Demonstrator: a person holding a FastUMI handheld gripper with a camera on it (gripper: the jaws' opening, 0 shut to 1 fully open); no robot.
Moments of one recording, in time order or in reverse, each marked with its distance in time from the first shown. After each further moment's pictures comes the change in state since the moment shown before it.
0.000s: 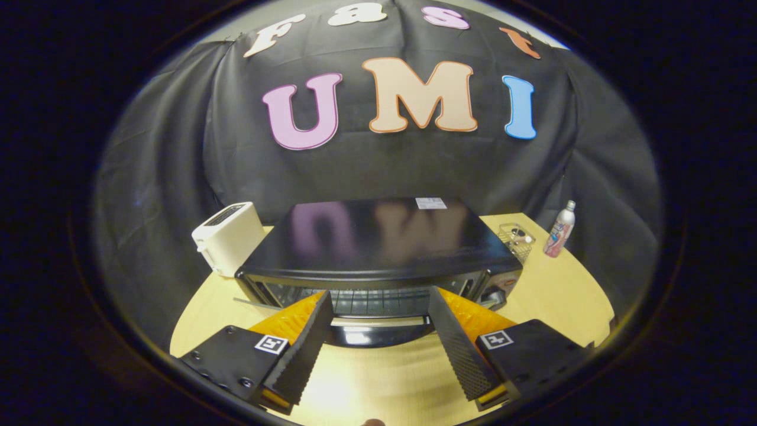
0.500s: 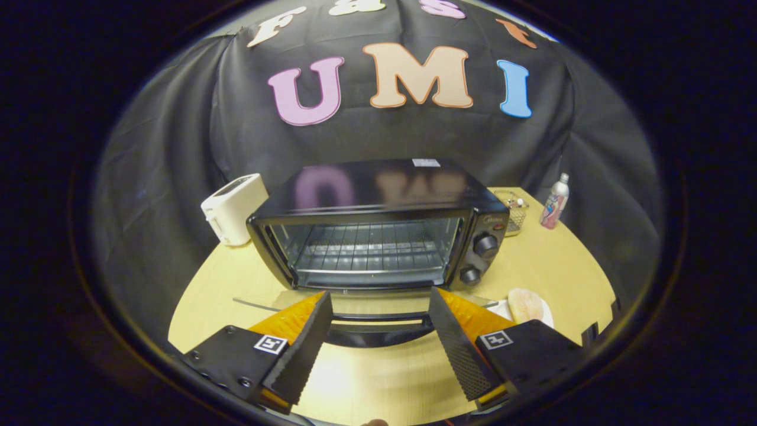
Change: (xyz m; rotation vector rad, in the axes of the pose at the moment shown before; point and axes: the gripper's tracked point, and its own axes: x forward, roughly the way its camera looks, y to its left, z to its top) arm -0.037 -0.007 -0.066 -0.007 0.125 0.010
